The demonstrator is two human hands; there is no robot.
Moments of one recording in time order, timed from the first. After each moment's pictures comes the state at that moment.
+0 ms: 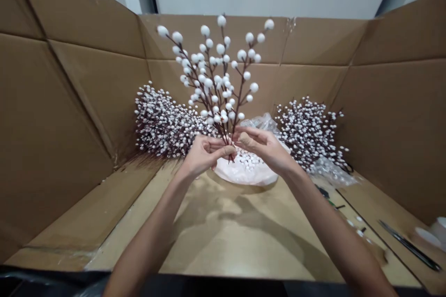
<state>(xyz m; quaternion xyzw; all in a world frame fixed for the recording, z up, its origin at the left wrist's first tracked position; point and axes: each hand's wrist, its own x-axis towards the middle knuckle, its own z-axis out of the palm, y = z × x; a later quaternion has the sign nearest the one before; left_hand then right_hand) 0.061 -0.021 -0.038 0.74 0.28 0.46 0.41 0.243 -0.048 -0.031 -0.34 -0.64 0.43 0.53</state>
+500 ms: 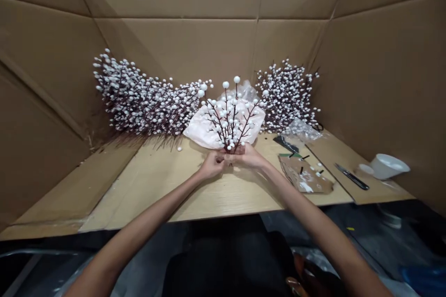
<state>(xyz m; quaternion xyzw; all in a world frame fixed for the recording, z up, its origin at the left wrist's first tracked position) 0.118 -0.013 -0.212 0.80 0.28 0.29 0.43 0.272 -0.069 -0.161 -0.43 -0.55 0.53 0.48</state>
